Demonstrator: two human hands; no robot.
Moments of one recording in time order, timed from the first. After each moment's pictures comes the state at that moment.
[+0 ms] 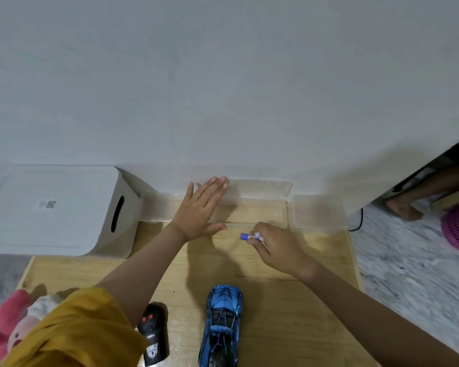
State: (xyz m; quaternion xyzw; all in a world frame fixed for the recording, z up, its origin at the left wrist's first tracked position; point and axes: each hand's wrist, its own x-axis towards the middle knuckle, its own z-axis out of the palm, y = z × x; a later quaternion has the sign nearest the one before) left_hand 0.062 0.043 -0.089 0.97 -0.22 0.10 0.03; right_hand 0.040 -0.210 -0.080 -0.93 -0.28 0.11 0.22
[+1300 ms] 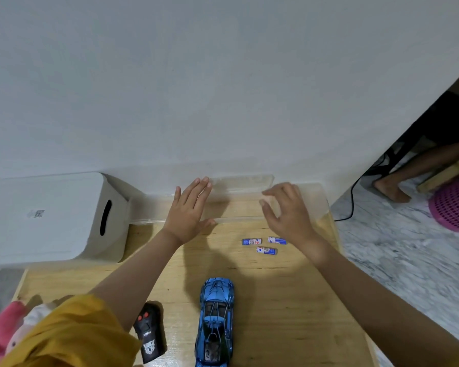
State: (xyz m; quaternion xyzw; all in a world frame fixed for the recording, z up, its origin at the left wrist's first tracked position) left_hand 0.046 0.027 -0.084 0.98 -0.17 0.10 0.03; right_hand 0.062 -0.242 -0.063 -0.90 -0.19 -0.18 0.36
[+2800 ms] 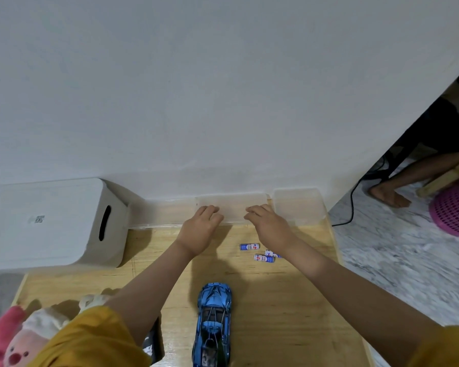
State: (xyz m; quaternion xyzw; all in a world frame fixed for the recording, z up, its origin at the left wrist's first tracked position) left_hand 0.039 0.000 -0.099 0.98 -0.20 0.00 0.06; right_hand 0.066 -0.229 -0.099 -0.94 -0.30 0.04 0.16
